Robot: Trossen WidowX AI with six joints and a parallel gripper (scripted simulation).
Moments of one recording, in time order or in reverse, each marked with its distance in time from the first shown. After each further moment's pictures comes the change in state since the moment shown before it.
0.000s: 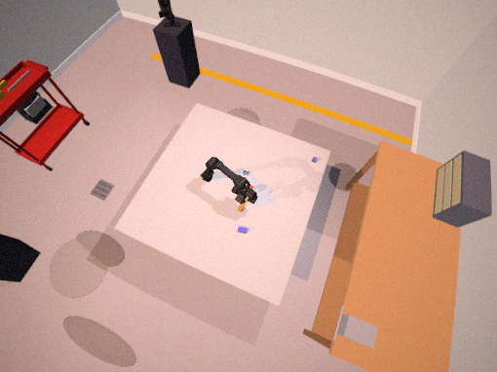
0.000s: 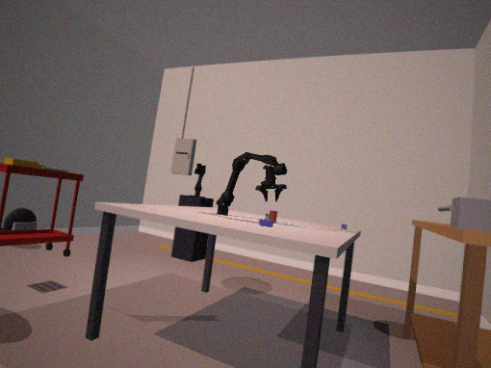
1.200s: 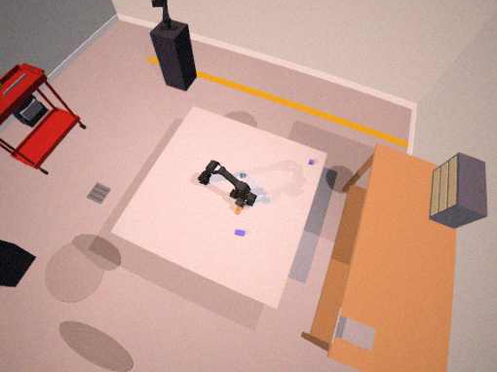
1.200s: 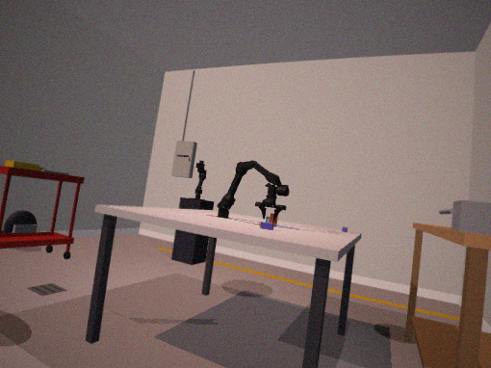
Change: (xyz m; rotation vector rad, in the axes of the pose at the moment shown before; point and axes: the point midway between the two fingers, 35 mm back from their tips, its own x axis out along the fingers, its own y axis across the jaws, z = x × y) arm 0.094 -0.031 -0.020 -0.115 -0.060 -0.139
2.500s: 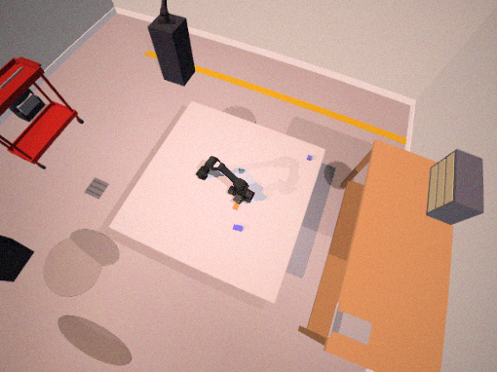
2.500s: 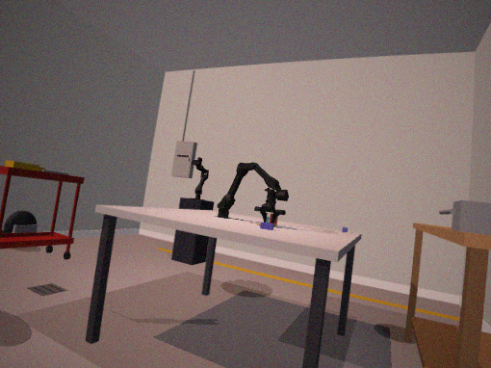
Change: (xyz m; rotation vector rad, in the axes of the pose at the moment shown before) arm 0.028 -0.001 0.000 0.000 0.000 -0.003
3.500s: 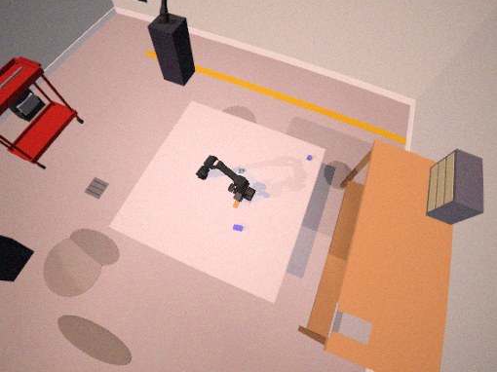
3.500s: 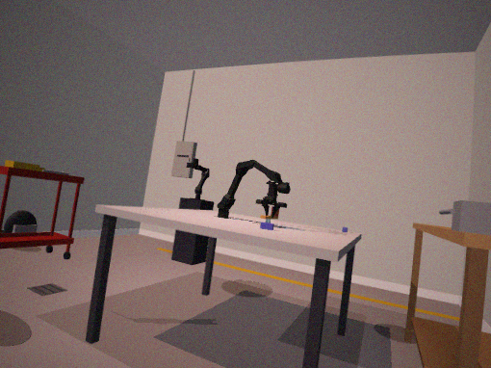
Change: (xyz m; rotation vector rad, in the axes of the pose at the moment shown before) arm -0.046 0.004 0.000 0.000 0.000 -0.004
